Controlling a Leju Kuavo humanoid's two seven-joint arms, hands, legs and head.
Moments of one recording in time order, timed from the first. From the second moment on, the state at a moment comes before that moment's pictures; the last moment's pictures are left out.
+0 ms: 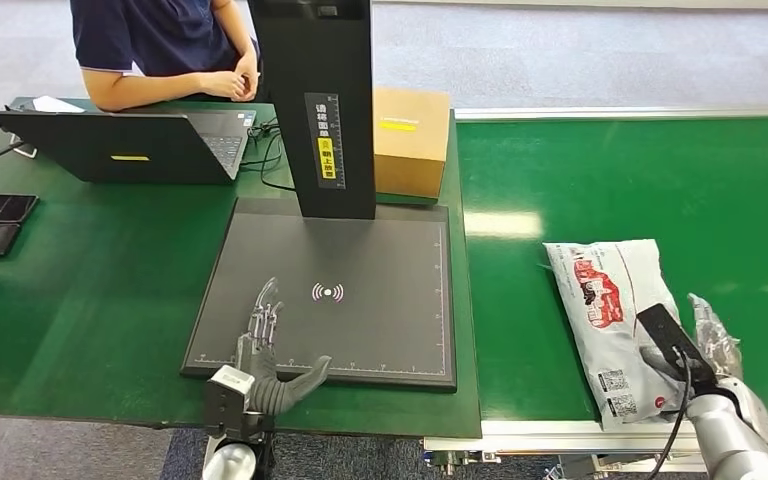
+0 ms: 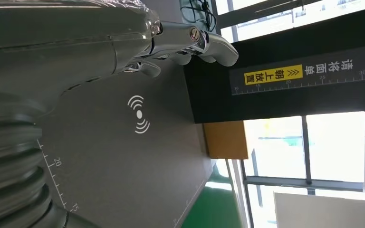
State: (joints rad) left arm -0.03 -0.16 -0.41 -1.26 -0.12 0.25 -0.70; right arm -0.50 -0.35 -0.31 -0.38 0.72 -0.30 -0.31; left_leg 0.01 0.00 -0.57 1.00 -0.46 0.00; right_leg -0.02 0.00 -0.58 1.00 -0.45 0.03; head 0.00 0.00
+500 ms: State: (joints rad) left arm -0.02 -0.19 -0.39 -1.26 -0.19 0.25 -0.70; right arm -0.42 -0.24 -0.30 -0.42 0.66 -0.27 -0.41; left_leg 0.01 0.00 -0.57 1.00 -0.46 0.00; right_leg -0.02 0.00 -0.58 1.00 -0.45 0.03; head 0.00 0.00
